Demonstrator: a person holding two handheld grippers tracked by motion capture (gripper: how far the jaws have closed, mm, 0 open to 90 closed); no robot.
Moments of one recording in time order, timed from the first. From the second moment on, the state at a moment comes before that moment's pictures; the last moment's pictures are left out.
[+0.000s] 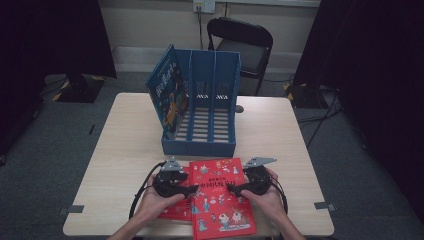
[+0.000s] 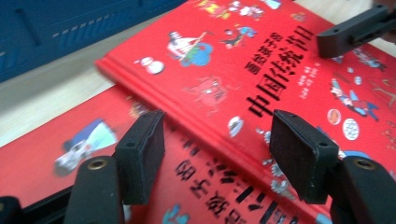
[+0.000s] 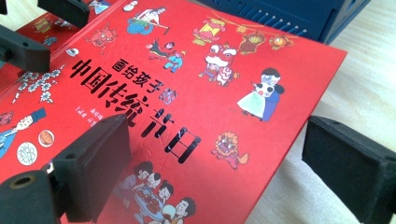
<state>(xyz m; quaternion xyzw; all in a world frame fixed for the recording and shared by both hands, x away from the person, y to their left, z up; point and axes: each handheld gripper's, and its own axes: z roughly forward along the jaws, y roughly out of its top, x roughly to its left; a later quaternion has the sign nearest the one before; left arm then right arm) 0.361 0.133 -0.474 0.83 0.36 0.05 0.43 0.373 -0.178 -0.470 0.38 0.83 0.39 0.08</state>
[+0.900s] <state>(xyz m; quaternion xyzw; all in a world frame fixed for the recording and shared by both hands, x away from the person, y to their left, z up) 0.365 0.129 -0.479 0.82 0.34 0.03 0.46 0.378 -0.166 -0.452 0.37 0.83 0.41 0.10</state>
